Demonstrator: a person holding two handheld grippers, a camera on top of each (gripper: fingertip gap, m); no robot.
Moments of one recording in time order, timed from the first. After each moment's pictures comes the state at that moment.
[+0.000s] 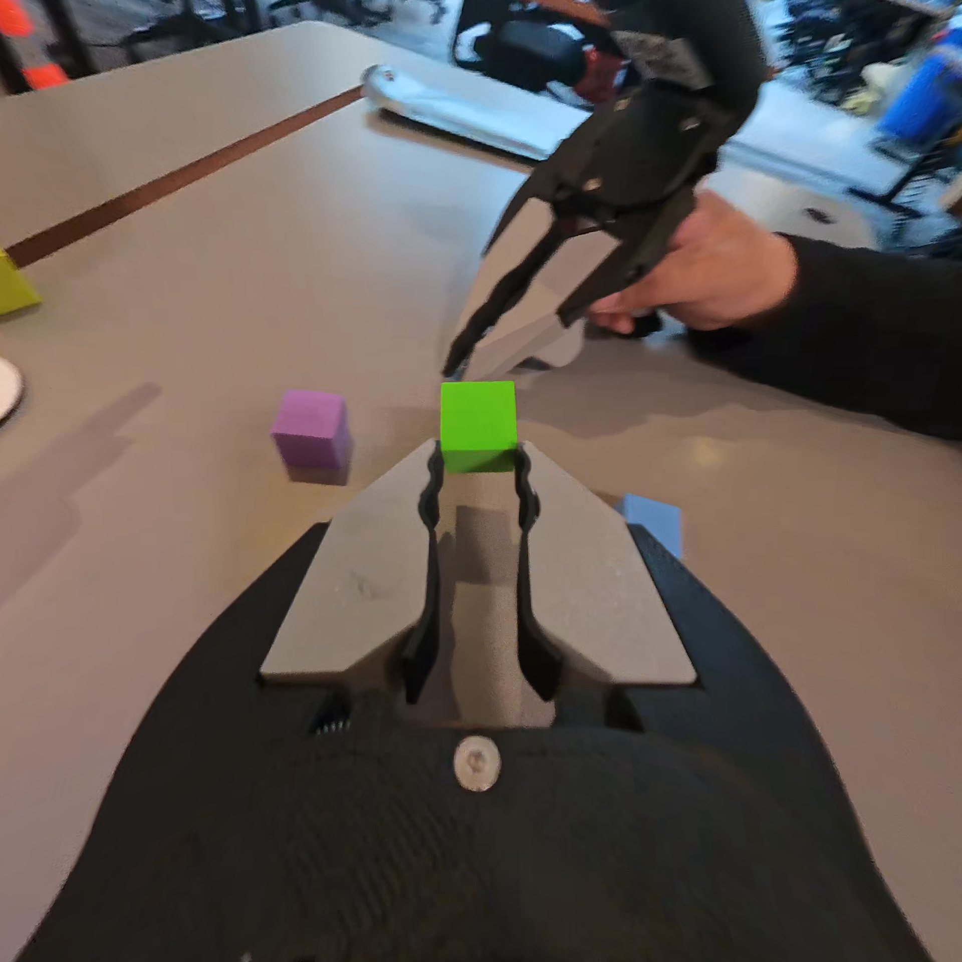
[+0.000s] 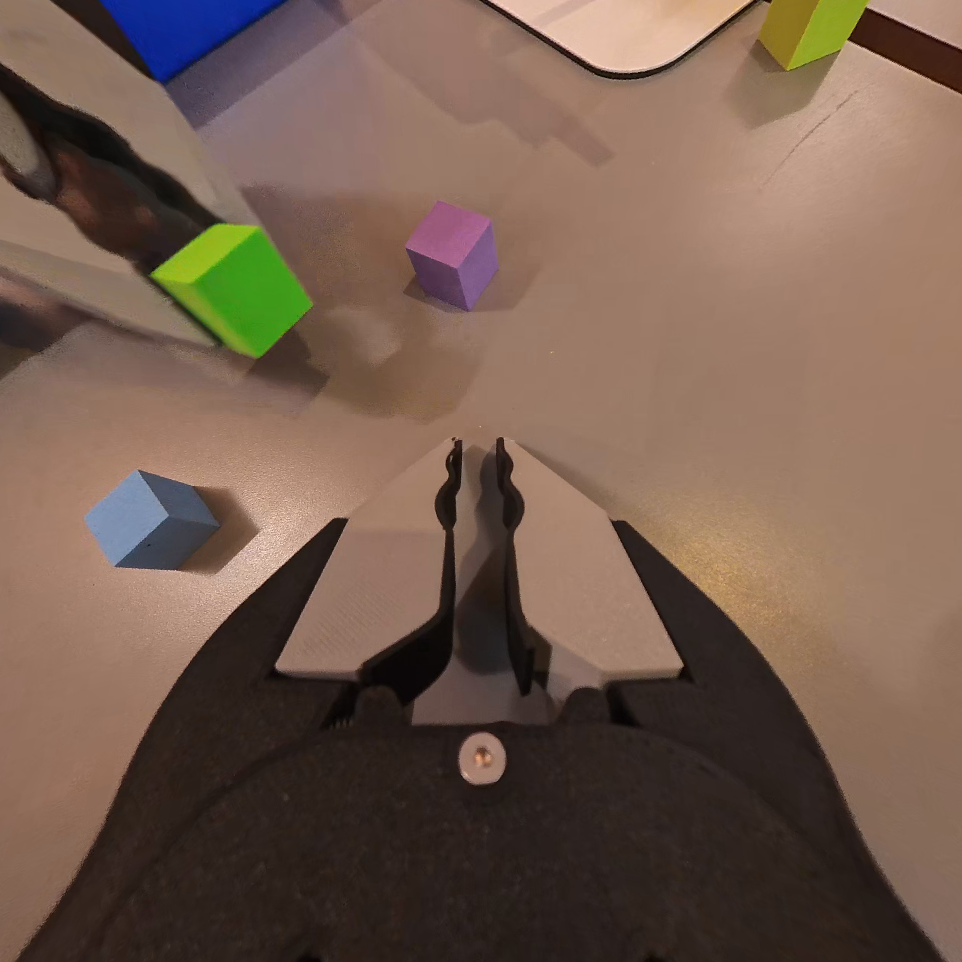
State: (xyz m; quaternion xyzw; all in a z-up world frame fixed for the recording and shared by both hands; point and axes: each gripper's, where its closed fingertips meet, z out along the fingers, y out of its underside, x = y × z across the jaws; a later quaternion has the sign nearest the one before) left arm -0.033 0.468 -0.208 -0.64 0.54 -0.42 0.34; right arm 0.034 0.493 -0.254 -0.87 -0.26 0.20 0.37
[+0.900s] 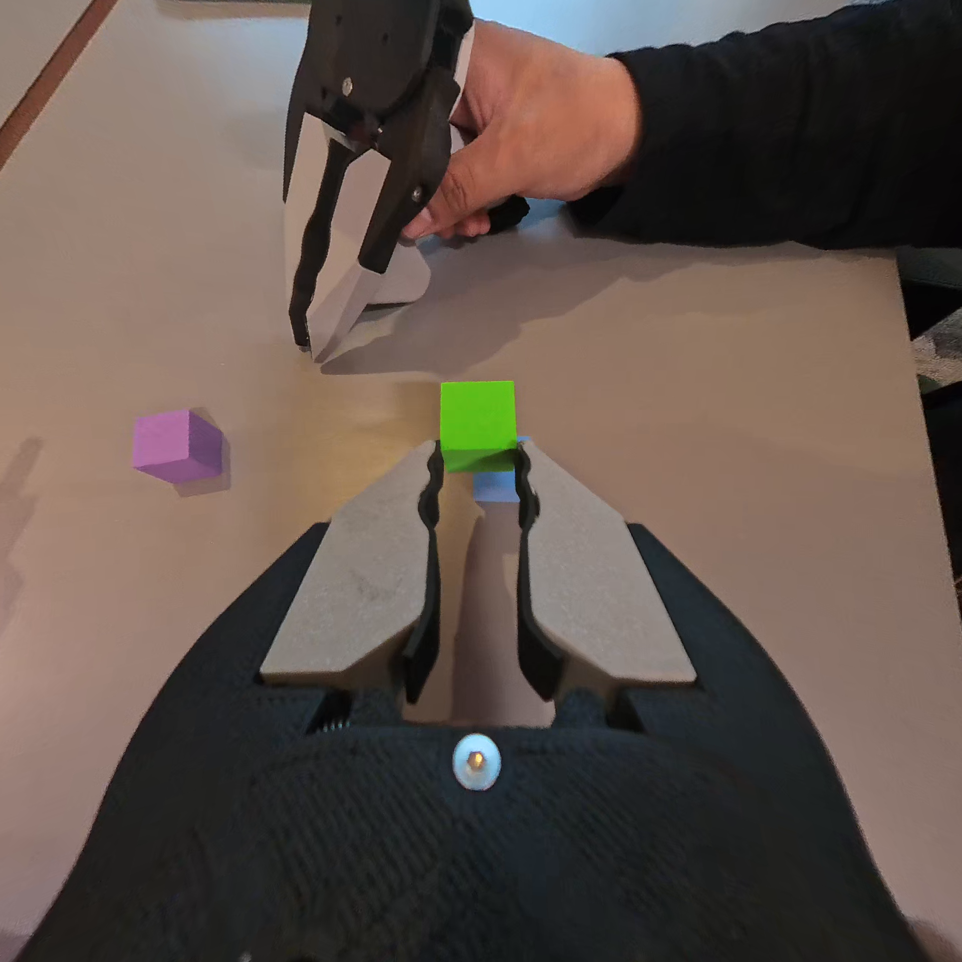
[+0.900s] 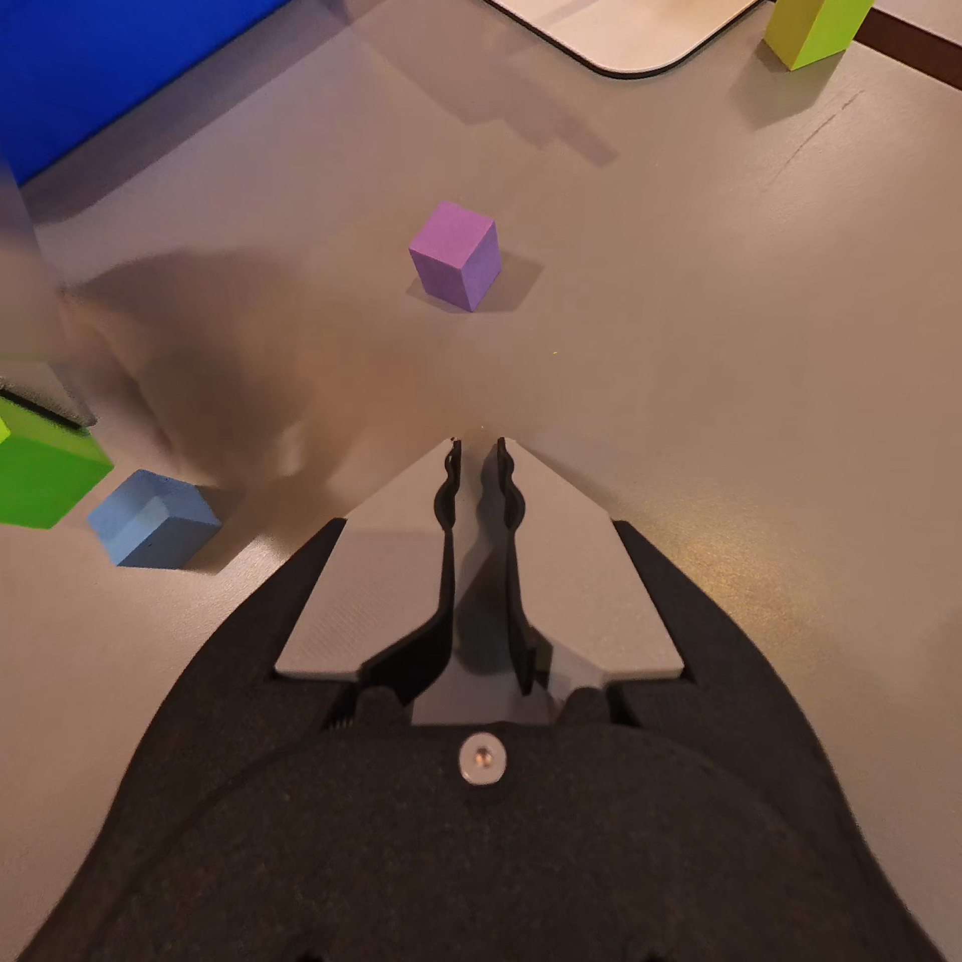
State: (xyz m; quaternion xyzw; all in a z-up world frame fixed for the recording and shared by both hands) left arm -0.044 0.399 -0.203 -0.60 0.67 -0.32 0.29; right arm 0.034 0.493 -0.254 -0.87 -0.26 0.20 0.37
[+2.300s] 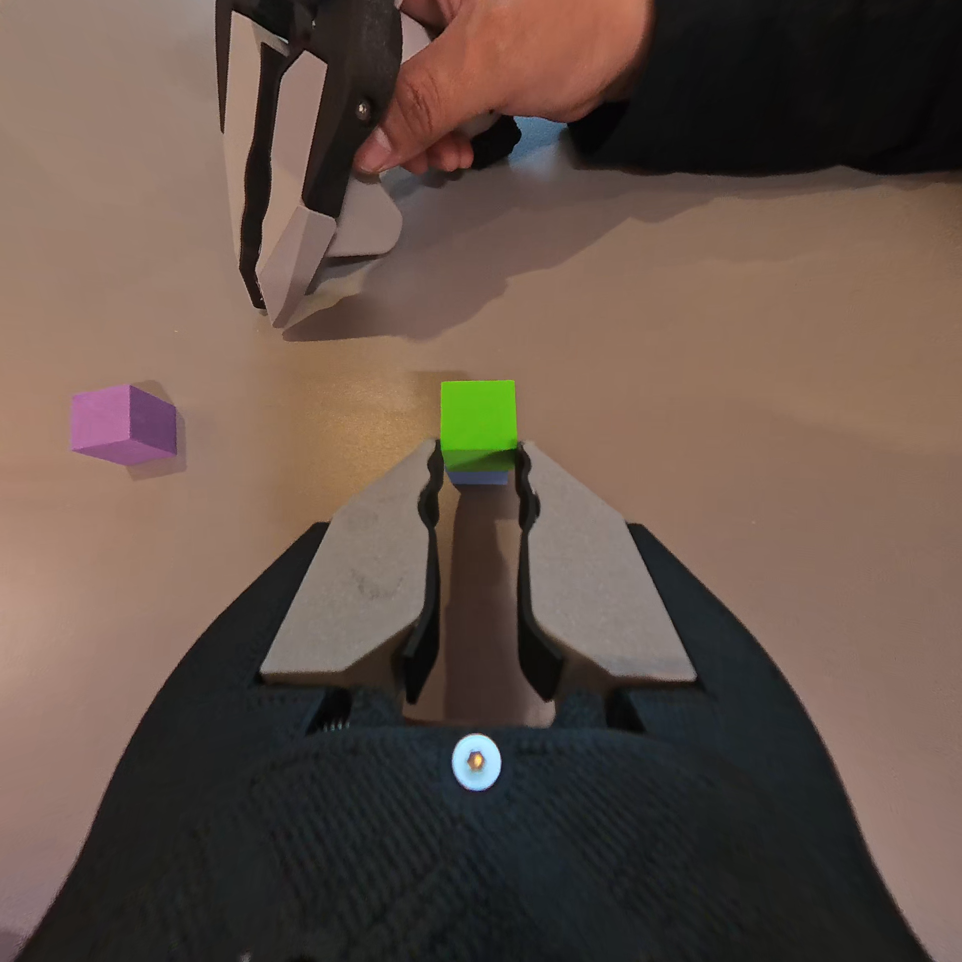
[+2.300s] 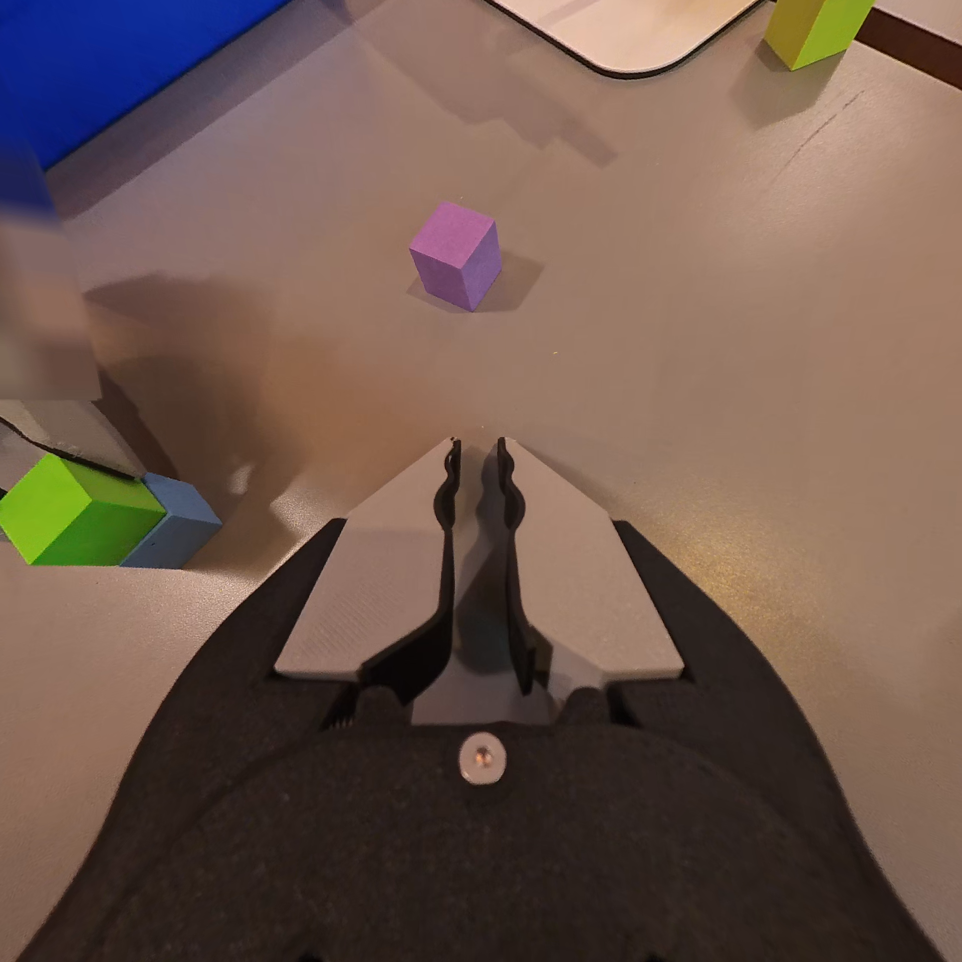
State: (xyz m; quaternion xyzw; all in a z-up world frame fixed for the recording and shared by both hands) left arm -0.045 0.389 -0.228 -0.61 0.69 -0.27 0.27; right arm 0.033 0.493 -0.254 -0.87 -0.26 0.20 0.37
